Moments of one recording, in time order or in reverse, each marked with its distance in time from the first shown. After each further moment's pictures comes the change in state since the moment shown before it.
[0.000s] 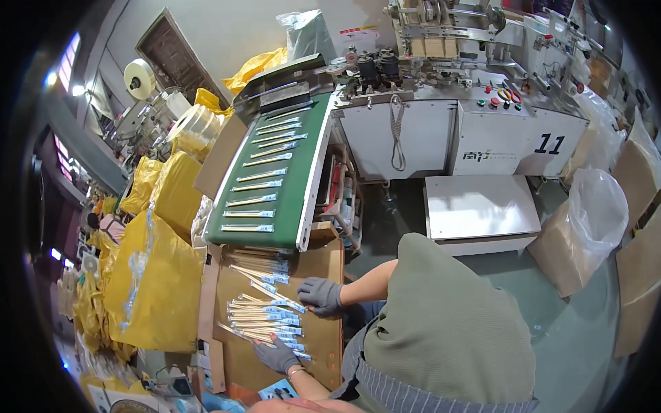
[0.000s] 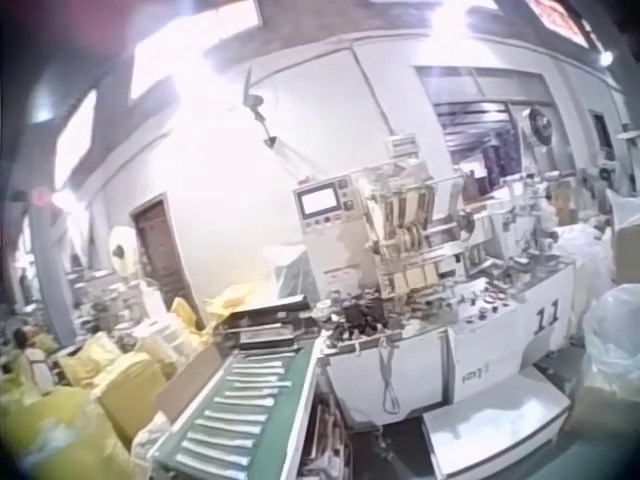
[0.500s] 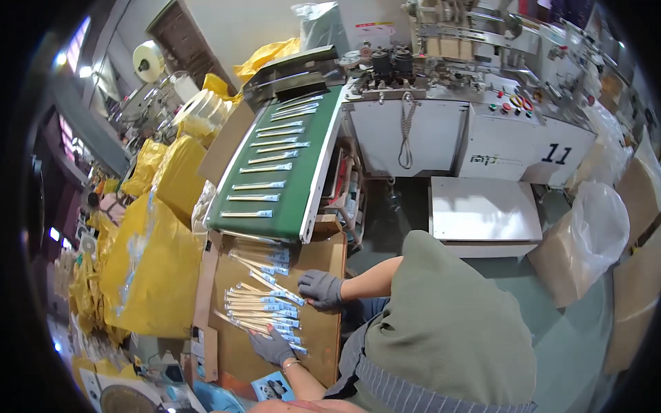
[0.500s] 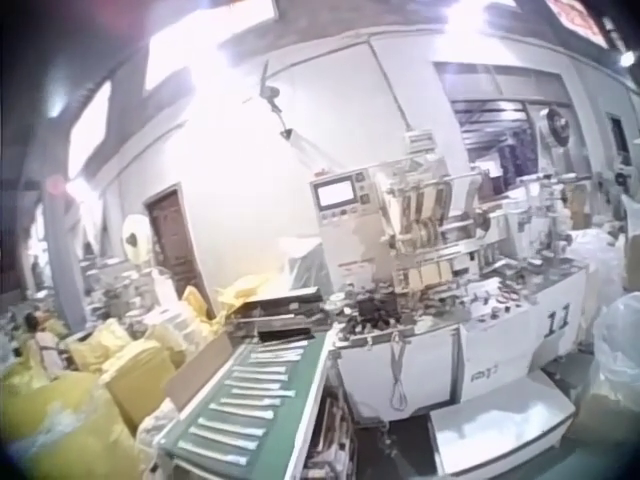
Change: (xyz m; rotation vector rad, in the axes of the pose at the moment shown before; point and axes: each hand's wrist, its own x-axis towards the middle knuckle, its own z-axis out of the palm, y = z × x) left_hand -0.004 -0.003 -0.006 0.005 -0.003 -0.044; right_hand 0.004 -0.005 -0.004 0.012 0.012 -0.025
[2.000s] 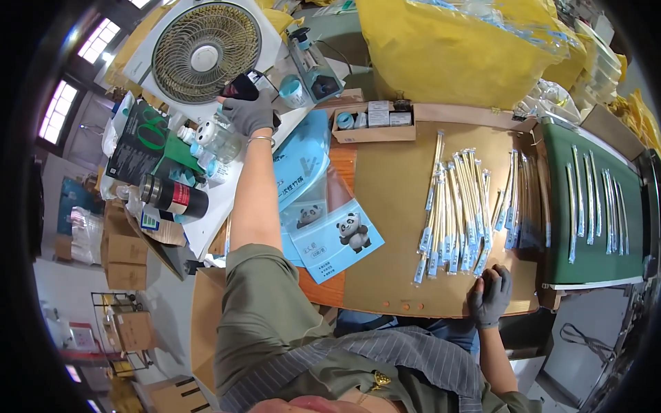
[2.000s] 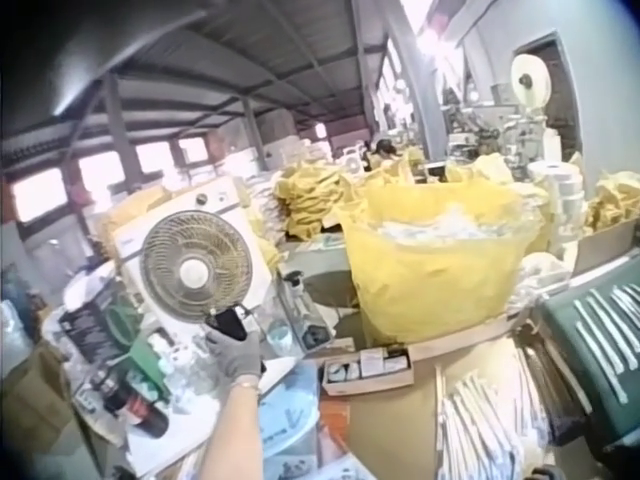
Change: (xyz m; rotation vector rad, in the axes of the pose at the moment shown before) left_hand 0.168 -0.234 -0.255 0.411 0.804 -0.960; right_hand 0.018 -0.017 -0.011 -0.055 -0.198 0.082
